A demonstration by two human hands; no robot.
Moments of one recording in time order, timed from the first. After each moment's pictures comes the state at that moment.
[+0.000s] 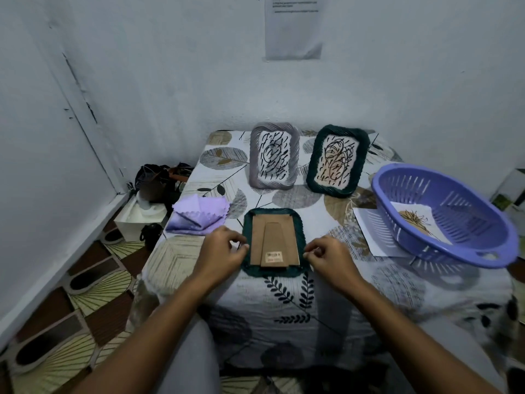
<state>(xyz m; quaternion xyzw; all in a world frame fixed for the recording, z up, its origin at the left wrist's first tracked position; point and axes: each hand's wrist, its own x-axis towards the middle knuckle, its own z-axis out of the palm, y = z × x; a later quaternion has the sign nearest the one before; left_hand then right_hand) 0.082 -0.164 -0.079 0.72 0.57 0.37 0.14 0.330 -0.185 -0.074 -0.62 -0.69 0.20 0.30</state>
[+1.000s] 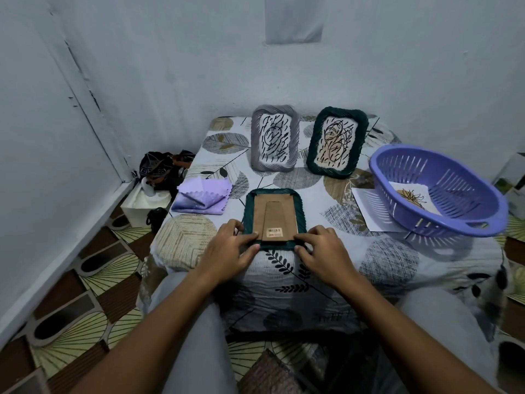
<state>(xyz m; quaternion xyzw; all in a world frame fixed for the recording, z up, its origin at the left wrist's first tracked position) 0.081 -0.203 -0.100 0.80 0.54 0.24 0.08 0.314 -0.223 -0.090 -0.64 -0.73 0.10 0.22</state>
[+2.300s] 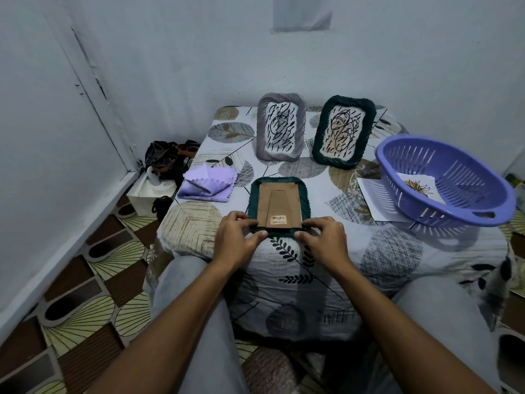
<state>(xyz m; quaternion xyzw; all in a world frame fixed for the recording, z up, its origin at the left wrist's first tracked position) 0.102 -0.210 -0.105 0.67 0.62 0.37 0.16 0.302 -0.215 -0.105 -0.68 -0.59 0.22 0.38</state>
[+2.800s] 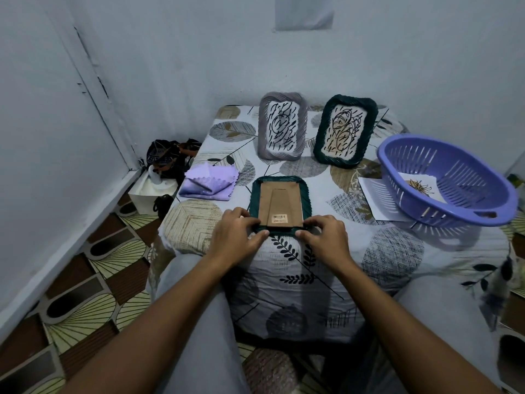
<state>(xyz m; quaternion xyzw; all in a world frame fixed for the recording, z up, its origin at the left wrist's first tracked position) 0.094 -0.211 -0.094 0.76 0.60 0.25 0.05 0.304 -0.216 -0.103 -0.67 -0.61 0.21 0.36</state>
